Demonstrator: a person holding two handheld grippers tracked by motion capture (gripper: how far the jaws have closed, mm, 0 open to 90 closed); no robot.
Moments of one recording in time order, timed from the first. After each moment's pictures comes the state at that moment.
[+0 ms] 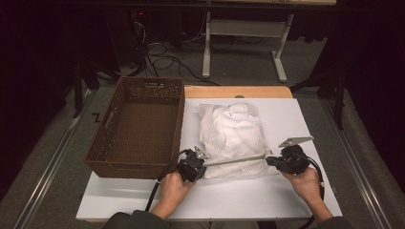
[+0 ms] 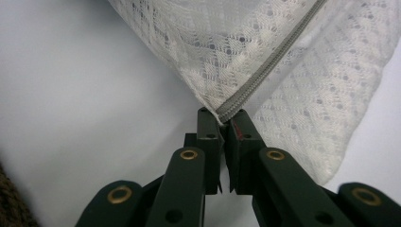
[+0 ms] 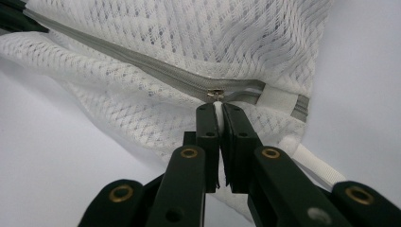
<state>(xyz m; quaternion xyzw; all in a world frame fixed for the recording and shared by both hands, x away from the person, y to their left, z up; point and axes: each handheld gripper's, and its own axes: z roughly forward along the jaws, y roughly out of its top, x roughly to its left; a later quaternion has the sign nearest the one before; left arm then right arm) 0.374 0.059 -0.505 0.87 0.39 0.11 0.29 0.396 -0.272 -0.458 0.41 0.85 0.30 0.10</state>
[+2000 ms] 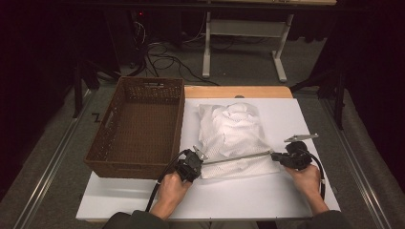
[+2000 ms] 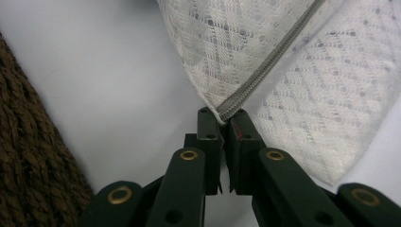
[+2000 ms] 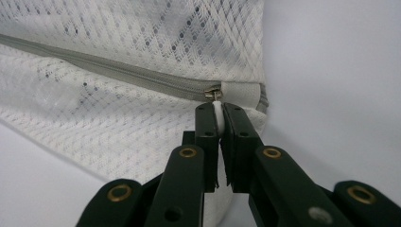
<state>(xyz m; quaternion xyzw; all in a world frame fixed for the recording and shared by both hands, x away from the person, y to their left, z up) 0.370 0.059 -0.500 0.87 0.40 0.16 0.24 0.419 -0.295 -0.480 0.47 0.82 0.30 0.11</state>
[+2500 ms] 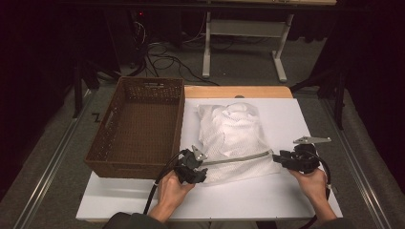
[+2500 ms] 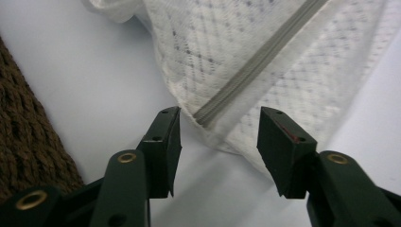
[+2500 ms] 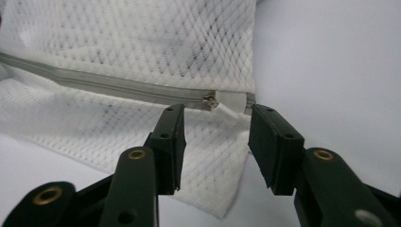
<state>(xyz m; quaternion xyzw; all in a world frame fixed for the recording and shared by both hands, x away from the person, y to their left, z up) 0.355 0.063 -0.479 0.86 0.40 0.15 0.29 0.398 -0.305 -0.462 0.48 0.80 0.35 0.12</state>
